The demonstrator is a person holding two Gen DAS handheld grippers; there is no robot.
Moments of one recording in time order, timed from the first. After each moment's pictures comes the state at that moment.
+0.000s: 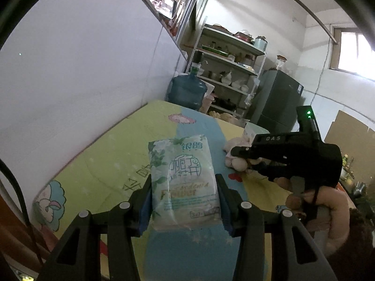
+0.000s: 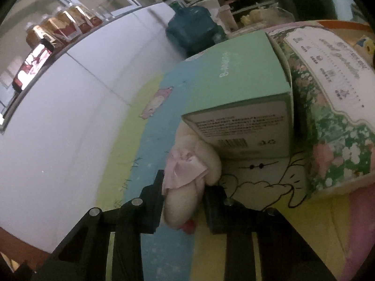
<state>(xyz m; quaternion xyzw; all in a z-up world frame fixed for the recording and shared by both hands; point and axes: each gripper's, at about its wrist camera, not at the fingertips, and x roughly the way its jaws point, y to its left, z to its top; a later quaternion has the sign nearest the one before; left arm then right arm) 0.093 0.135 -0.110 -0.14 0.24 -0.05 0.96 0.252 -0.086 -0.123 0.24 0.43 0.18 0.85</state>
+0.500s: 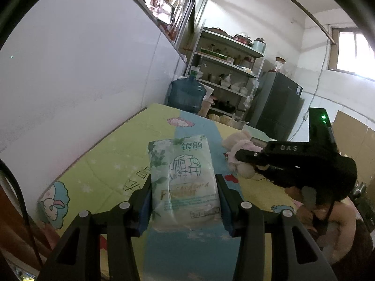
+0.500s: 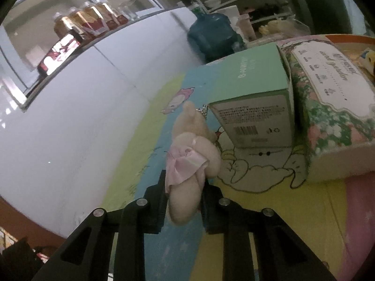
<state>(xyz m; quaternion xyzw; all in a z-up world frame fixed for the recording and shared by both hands) 0.089 0.132 -0.104 -0.14 0.23 -0.05 0.96 0.215 -0.091 -0.109 0.23 0.40 0.24 0.85</state>
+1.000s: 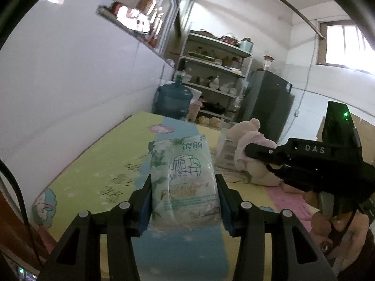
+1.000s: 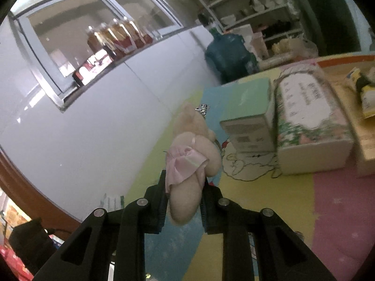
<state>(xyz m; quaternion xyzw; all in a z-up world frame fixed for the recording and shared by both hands) 0.077 0.092 -0.082 -0.11 0.22 -0.08 0.97 0.158 -0.131 -0.070 0.23 0.34 0.26 0.87</state>
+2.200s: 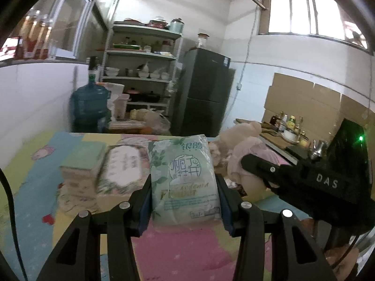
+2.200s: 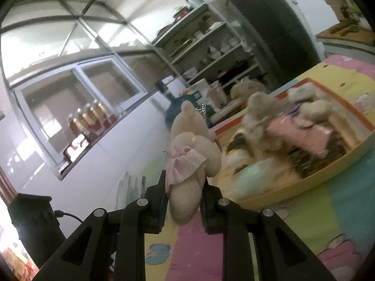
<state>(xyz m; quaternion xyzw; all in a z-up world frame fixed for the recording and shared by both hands) 0.136 -0.137 -0.038 -0.04 0.24 -0.25 0.94 0.105 -0.370 -0.053 0.32 0.23 0.15 0.91</state>
